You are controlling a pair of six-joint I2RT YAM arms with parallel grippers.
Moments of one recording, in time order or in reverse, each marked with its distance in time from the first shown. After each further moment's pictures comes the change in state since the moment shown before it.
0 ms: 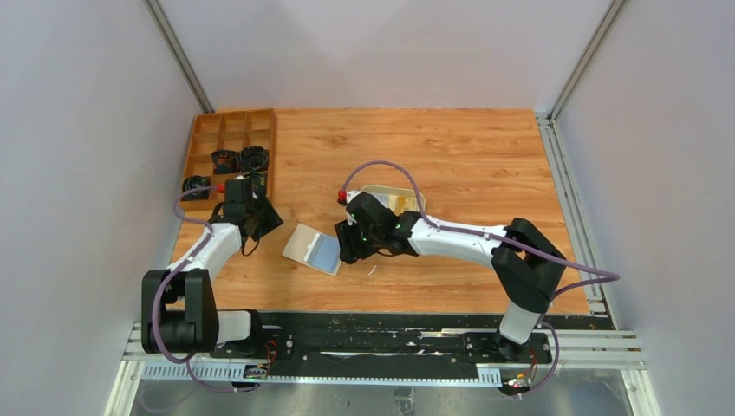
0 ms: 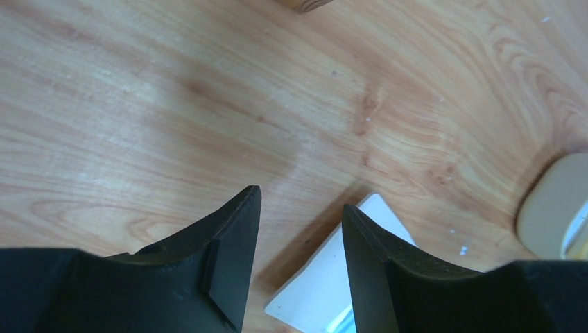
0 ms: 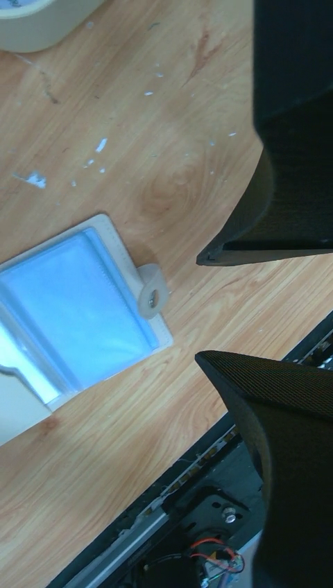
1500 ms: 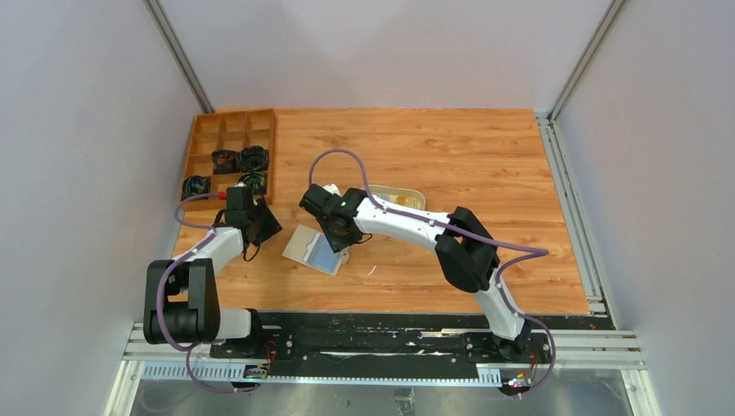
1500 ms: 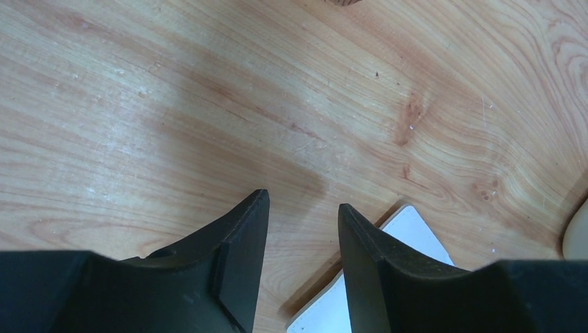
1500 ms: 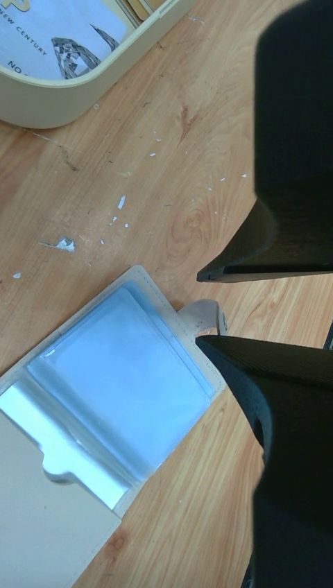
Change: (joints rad) left arm 0.022 0.058 -0.090 0.127 -0.024 0.022; right arm 0.073 0.443 0.710 -0.655 0.292 0.064
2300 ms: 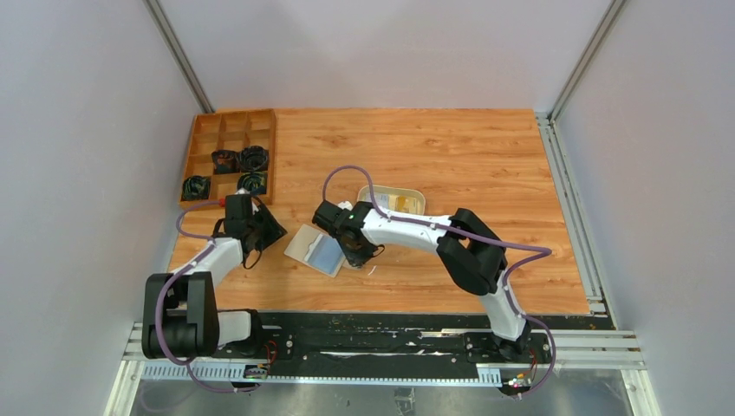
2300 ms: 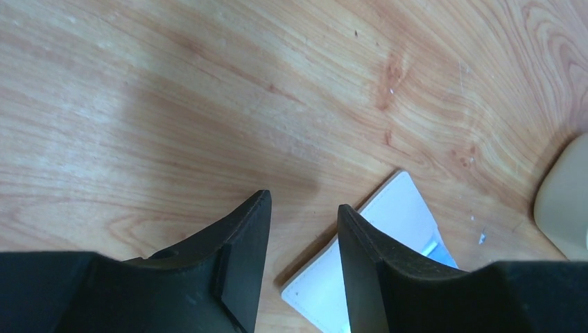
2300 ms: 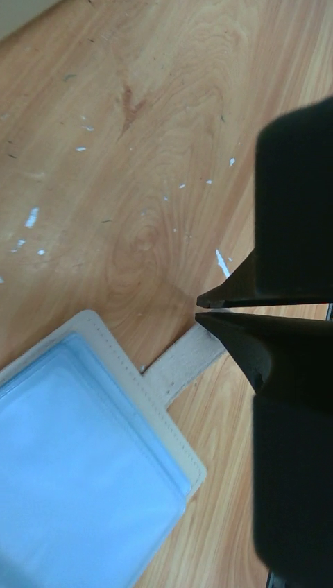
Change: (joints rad) left arm 0.002 -0.063 -0.069 0.033 0.084 -0.031; right arm 0.005 -0.051 -0.190 0.015 -0.004 0.018
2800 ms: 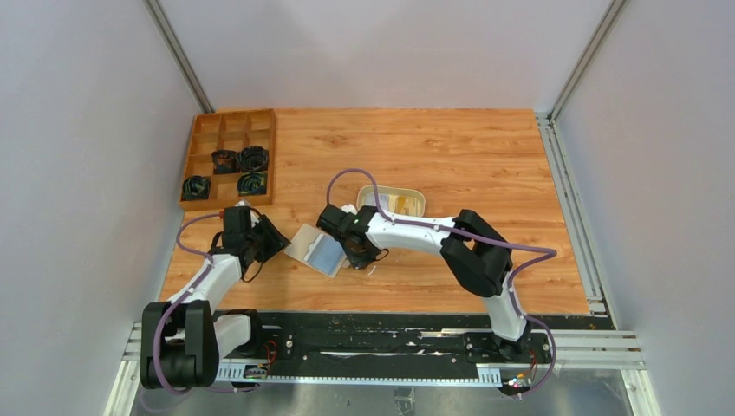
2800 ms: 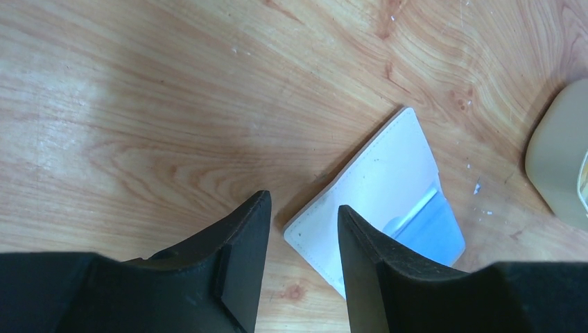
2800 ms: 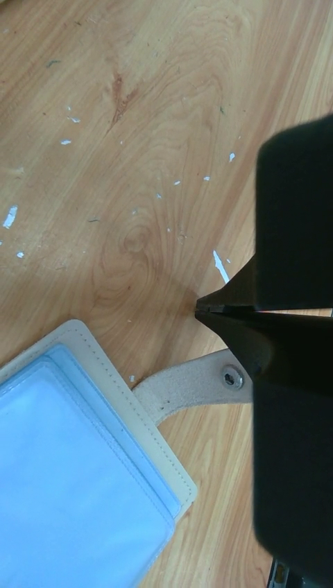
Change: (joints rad) left arm 0.000 -0.163 -0.107 -0.051 0.077 -0.033; right arm 0.004 -0.040 -0.100 0.052 -0.006 0.011
